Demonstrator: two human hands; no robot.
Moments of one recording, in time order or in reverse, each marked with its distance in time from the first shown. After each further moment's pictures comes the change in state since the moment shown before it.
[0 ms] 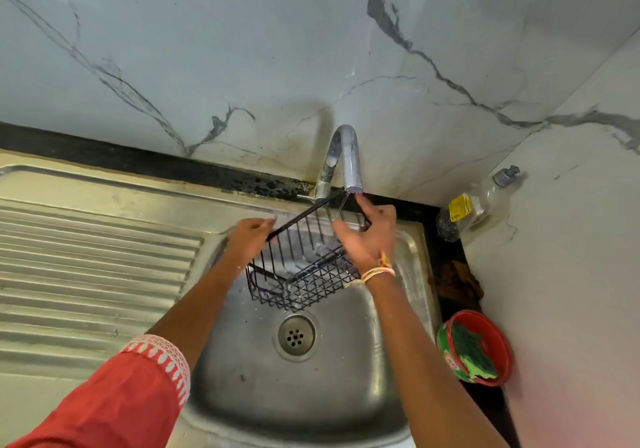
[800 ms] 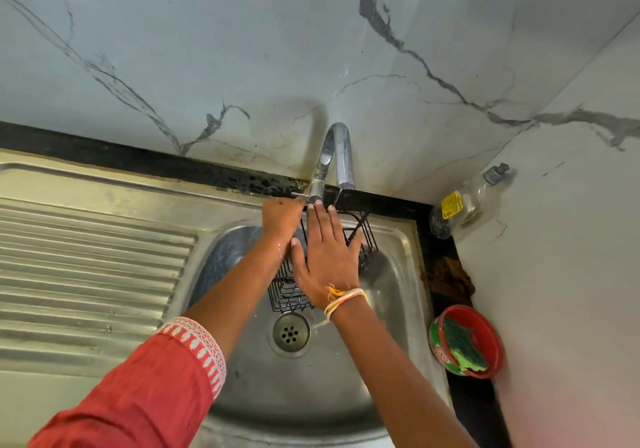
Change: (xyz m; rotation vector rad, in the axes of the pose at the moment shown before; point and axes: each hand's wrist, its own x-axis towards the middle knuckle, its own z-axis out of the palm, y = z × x) left_hand -0.013 0.060 0.055 -0.323 0.191 -0.021; right_hand -0.052 -0.003 0.020 -0.708 -0.222 -0.422
